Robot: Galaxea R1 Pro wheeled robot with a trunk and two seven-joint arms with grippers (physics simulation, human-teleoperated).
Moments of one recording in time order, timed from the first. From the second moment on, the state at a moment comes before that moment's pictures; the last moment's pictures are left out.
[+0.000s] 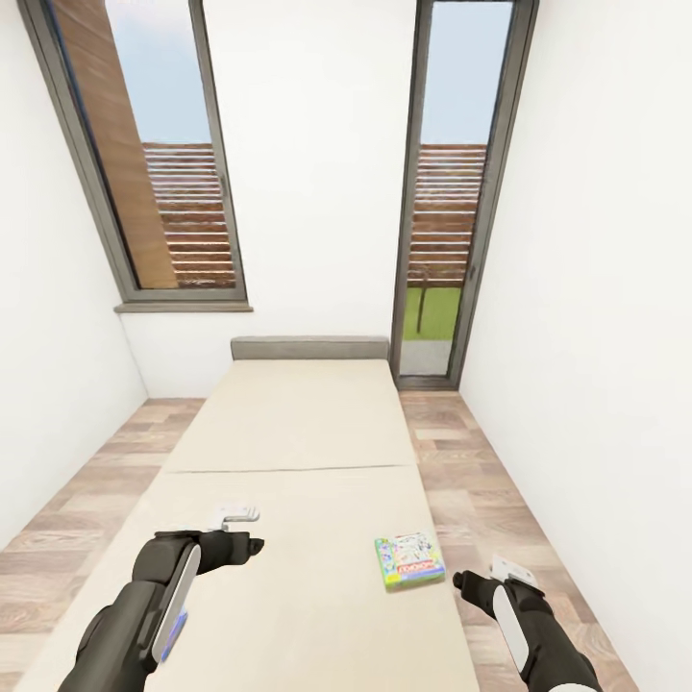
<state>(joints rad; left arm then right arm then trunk) -0.35 0.00 0.02 -1.31 0.00 0.93 -0.15 -0.44 0.06 -0.34 -0.75 -0.09 0.51 -0.09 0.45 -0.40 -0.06</state>
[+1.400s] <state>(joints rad) -0.35 0.00 0.02 -1.31 0.00 0.93 -0.15 -0.44 0.06 -0.34 -0.75 -0.08 0.51 -0.09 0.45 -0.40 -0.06</state>
